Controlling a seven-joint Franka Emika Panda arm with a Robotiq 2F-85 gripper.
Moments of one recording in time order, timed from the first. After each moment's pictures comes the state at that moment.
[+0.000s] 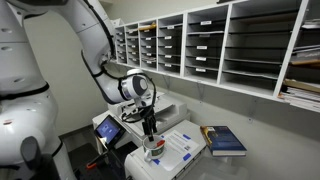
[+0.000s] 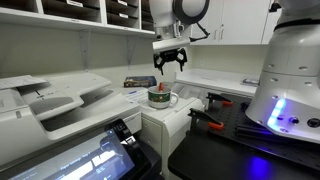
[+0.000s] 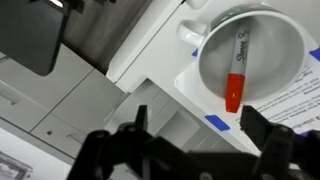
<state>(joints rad) -0.28 -0.05 0.22 -2.71 -0.72 2.58 1.50</state>
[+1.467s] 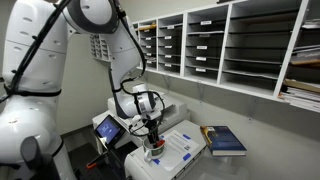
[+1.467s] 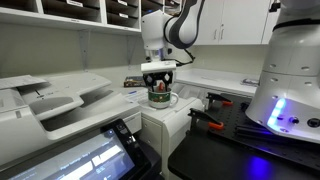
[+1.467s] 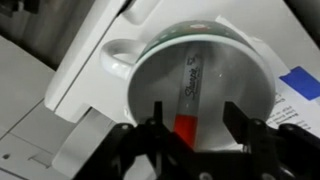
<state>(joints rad) -0.21 0.32 0.13 -2.52 -1.04 2.76 1.82</state>
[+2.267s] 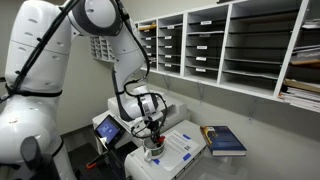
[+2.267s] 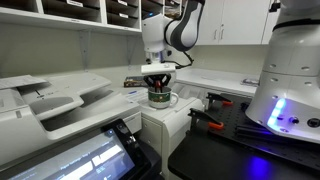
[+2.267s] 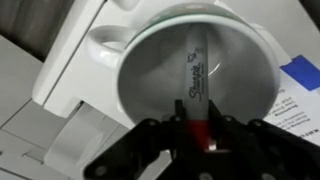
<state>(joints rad) -0.21 0.34 0.10 -2.49 -1.14 2.78 1.89</state>
